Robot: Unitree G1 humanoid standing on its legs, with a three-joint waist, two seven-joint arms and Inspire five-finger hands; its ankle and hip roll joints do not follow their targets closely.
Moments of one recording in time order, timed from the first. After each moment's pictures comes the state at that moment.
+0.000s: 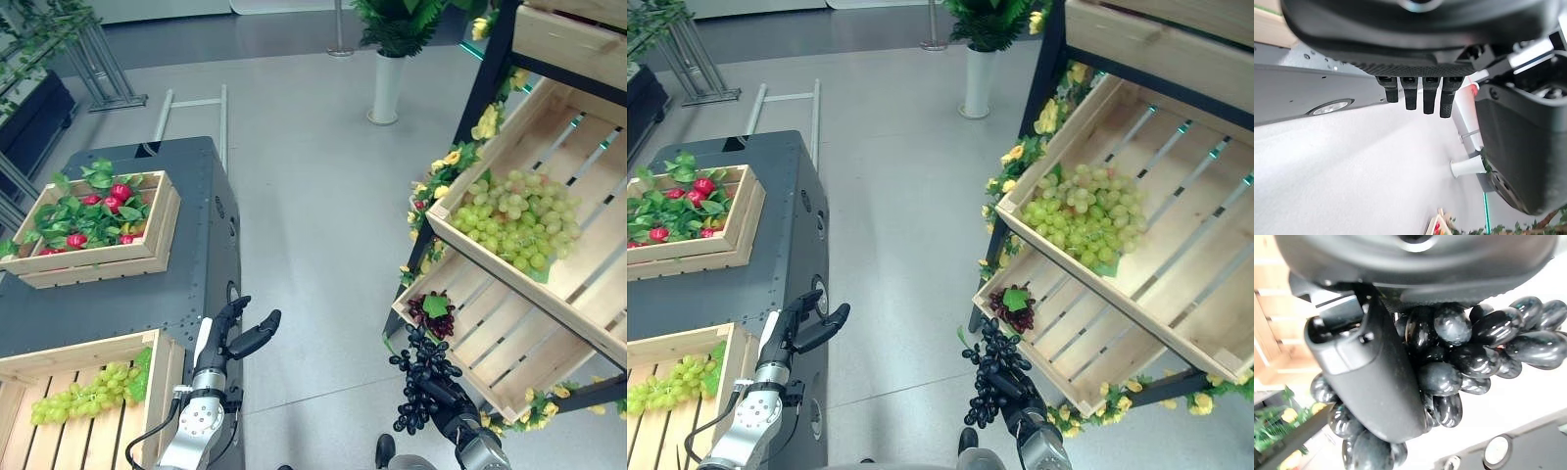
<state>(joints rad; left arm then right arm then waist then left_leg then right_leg) 0.11 0.42 -0.19 0.43 -0.13 -0.27 0.30 0.18 -0.22 0.13 0.55 0.95 -0.02 -0.04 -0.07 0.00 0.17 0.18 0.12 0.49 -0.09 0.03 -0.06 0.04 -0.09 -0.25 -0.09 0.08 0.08</state>
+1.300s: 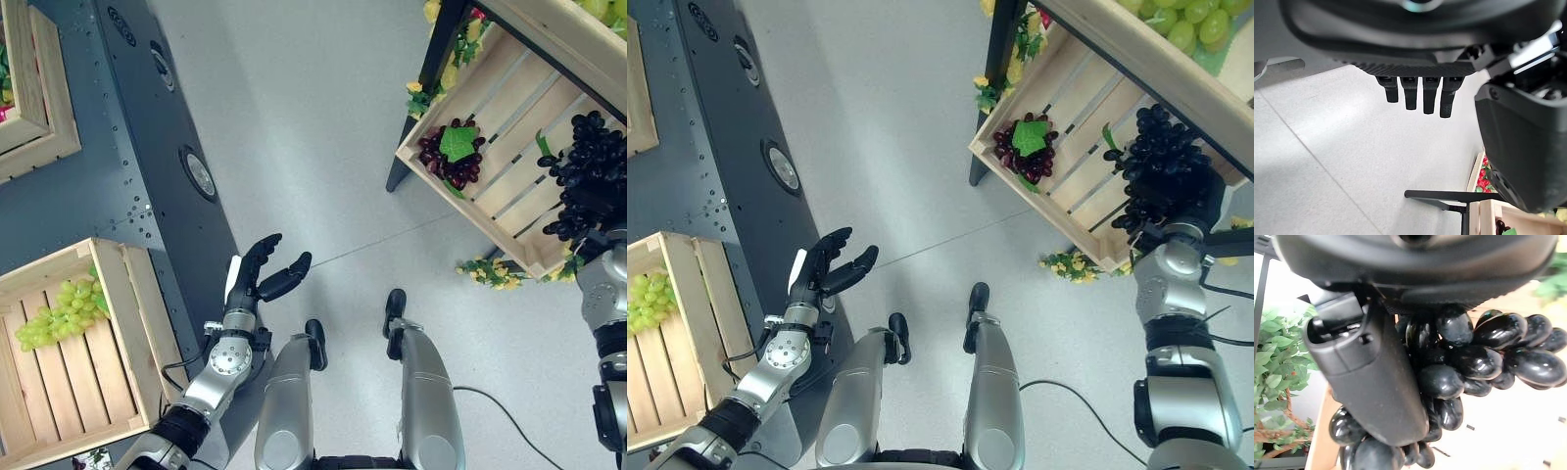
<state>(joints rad) -0.20 0.52 -0.44 0.33 -0.29 -0.26 0.43 -0.69 -0.83 0.01 0.84 0.74 -0.09 -0.35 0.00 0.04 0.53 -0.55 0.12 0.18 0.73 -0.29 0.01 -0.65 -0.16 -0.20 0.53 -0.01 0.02</state>
